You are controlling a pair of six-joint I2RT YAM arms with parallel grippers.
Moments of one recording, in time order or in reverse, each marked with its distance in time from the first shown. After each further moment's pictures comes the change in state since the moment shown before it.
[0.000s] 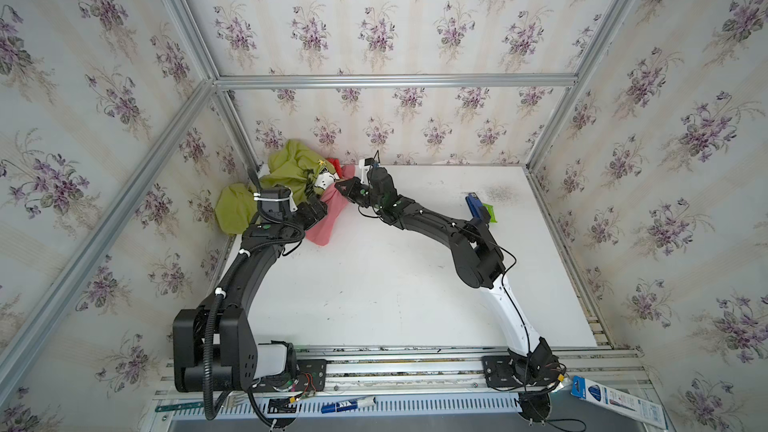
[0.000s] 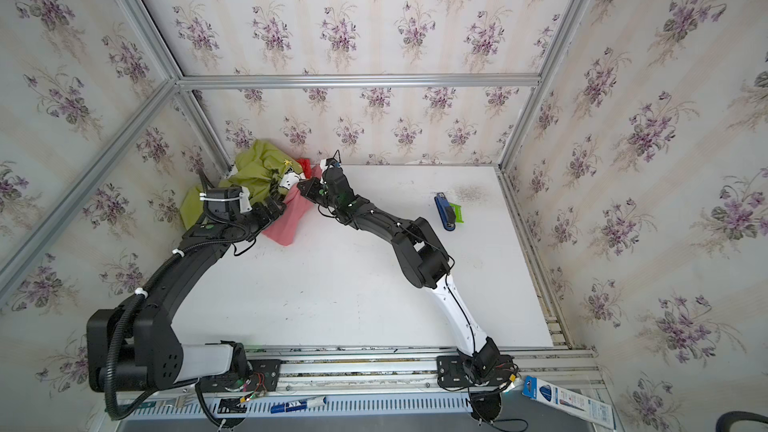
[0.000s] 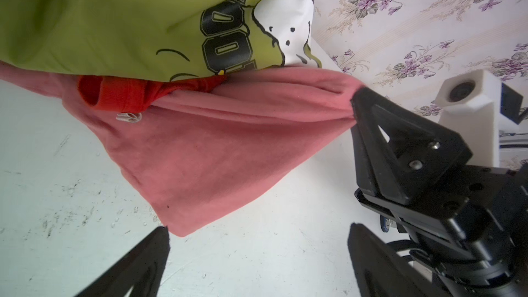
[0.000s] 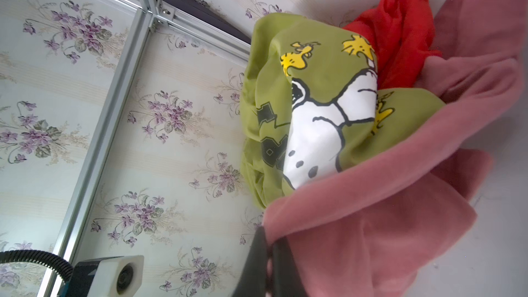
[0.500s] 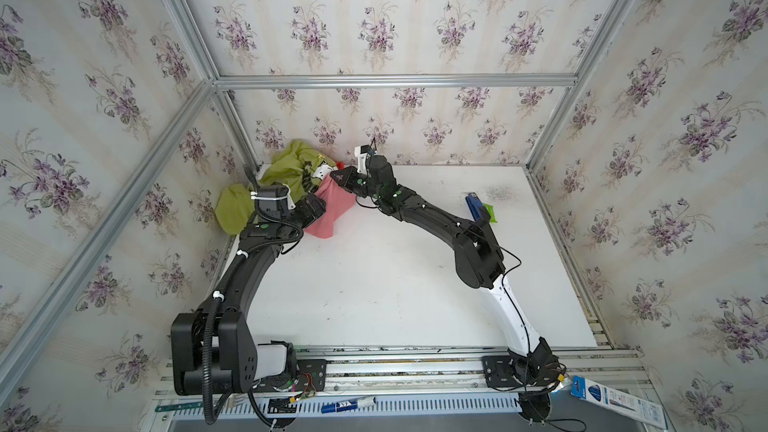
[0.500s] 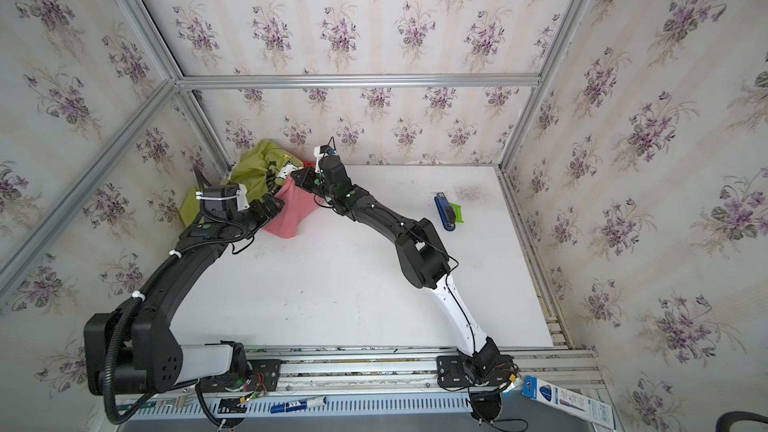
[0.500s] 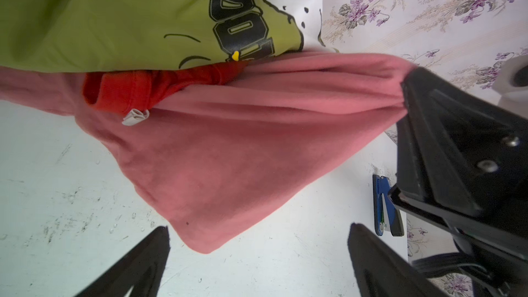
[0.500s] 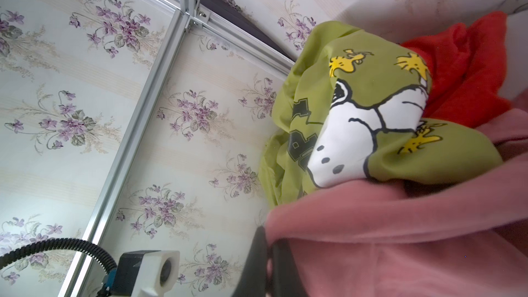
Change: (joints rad) left arm 0.008 -0.015 0.013 0.000 0.003 -0.003; right arm 0.005 0.000 0.156 -0.102 -0.023 -0.056
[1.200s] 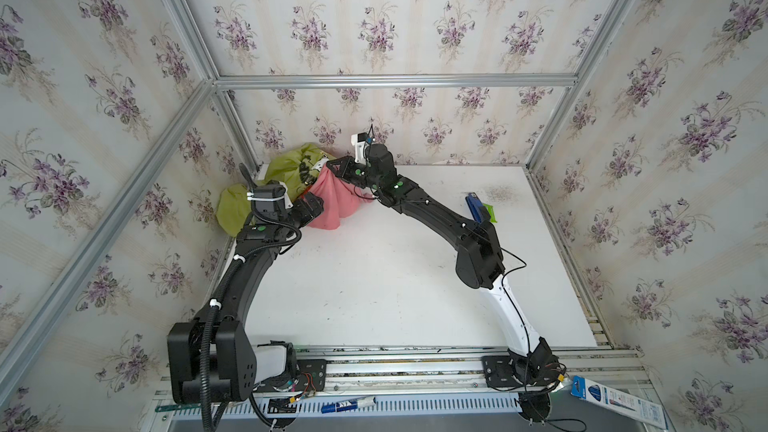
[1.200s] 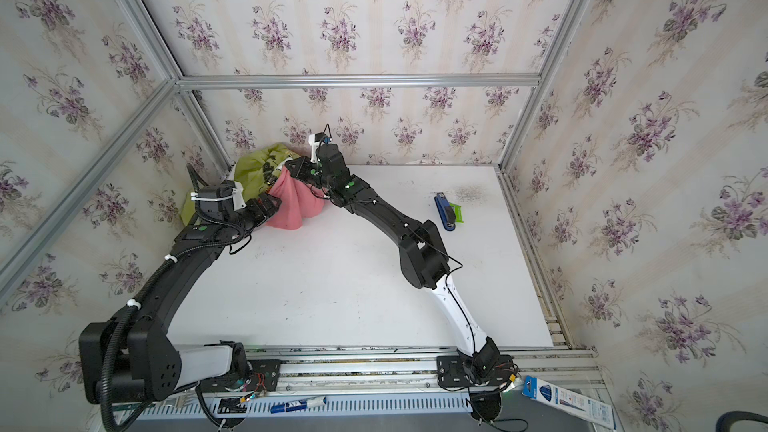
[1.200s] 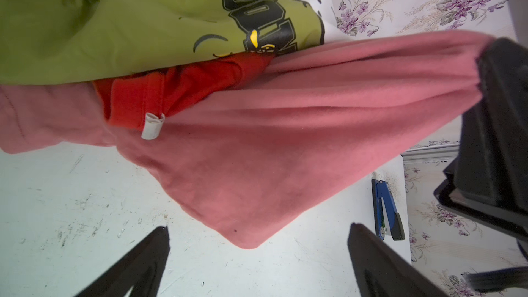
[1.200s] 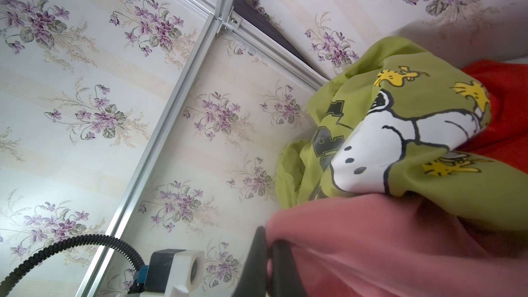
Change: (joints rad) left arm 0.008 -0.036 0.000 -0.001 -0.016 0.022; right arm 0.002 0.000 0.158 -0.122 -0.018 -0.050
